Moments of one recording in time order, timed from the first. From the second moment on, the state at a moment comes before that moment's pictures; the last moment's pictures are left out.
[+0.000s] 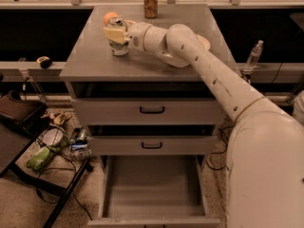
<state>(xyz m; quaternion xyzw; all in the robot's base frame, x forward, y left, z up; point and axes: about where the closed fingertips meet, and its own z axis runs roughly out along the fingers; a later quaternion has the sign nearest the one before) 0.835 0.117 0.903 -0.33 0.63 0.35 0.61</state>
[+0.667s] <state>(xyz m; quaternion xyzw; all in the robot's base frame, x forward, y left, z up) 0.835 0.118 0.905 -0.33 0.63 0.35 0.61</state>
